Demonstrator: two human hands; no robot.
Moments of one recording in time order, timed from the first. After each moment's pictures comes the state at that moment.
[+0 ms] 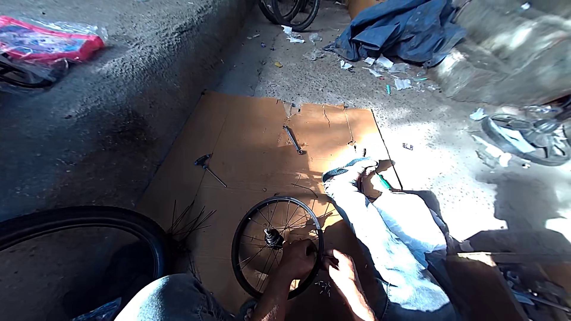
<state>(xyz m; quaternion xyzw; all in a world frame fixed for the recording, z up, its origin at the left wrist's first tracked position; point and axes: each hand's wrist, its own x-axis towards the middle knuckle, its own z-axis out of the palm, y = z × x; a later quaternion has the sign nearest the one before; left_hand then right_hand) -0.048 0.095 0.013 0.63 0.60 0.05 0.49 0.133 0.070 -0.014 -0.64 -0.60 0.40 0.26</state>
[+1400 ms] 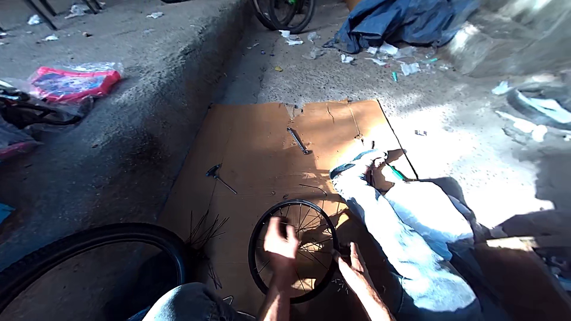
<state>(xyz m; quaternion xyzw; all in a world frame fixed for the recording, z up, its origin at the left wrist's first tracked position) -0.079 0.090 0.043 0.44 0.78 0.40 0.20 0.120 0.066 -0.009 -0.69 -0.48 0.46 0.28</state>
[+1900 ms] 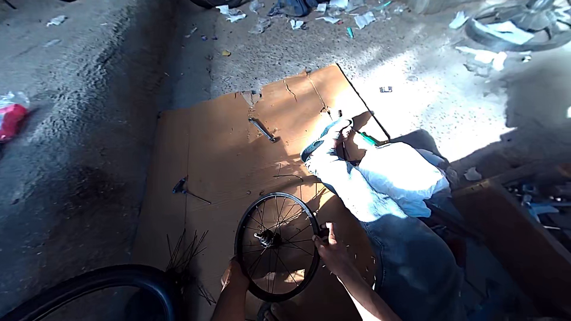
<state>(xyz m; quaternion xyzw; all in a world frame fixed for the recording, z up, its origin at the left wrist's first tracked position) -0.165 0.059 -0.041 0.10 0.89 0.23 0.39 0.119 0.082 -0.002 -0.71 -0.43 0.51 0.22</state>
